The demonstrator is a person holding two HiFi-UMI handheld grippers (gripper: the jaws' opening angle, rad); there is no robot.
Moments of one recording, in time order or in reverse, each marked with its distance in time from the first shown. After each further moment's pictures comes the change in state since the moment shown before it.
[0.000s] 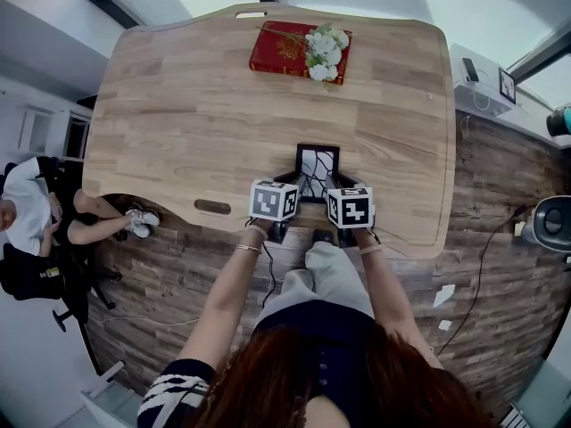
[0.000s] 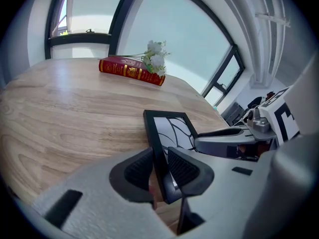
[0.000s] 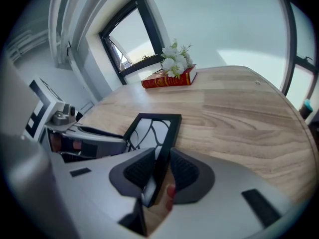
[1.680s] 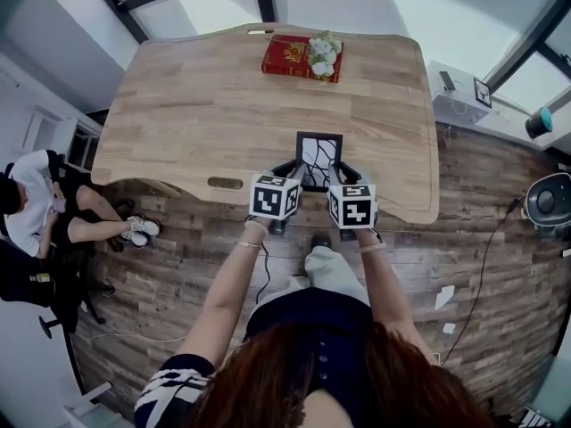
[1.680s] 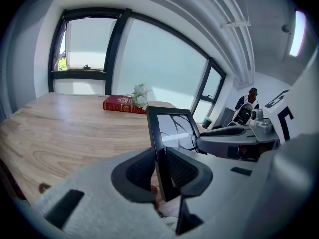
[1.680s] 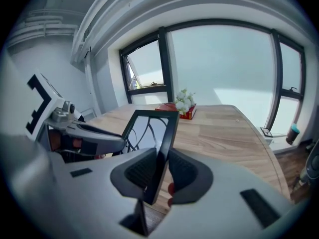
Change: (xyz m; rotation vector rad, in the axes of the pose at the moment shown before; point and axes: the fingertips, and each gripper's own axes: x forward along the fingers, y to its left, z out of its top) left arm -0.117 -0.054 0.005 0.163 -0.268 0.005; right arm -0.121 0.060 0.008 -0.135 -0.295 -0.114
